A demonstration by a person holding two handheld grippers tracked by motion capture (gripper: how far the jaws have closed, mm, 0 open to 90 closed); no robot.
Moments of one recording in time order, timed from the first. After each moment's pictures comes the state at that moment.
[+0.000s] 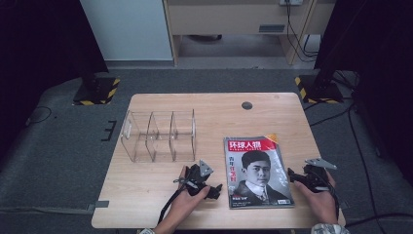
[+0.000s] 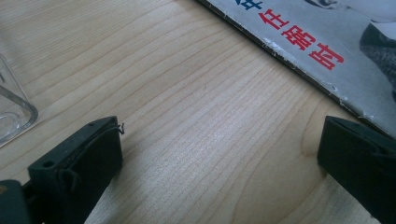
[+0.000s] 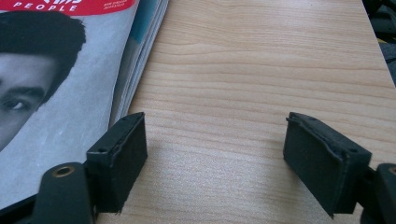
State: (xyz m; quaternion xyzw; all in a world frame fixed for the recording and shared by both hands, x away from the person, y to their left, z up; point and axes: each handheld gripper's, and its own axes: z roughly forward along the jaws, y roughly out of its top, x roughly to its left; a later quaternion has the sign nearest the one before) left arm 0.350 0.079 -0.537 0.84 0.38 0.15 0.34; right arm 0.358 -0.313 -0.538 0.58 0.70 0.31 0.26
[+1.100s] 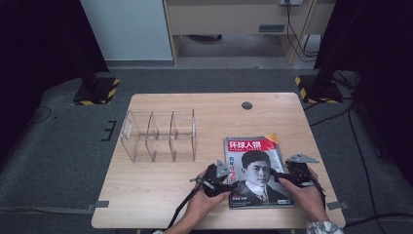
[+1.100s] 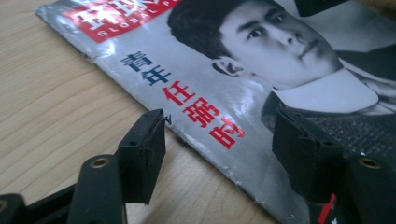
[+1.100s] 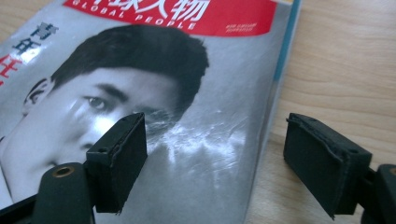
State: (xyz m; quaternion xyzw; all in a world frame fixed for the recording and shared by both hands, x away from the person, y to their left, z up) left arm 0.348 0.027 -0.530 0.85 0.33 0.12 0.40; right arm 0.373 -0.269 -0.536 0.51 0.76 0.37 0.19
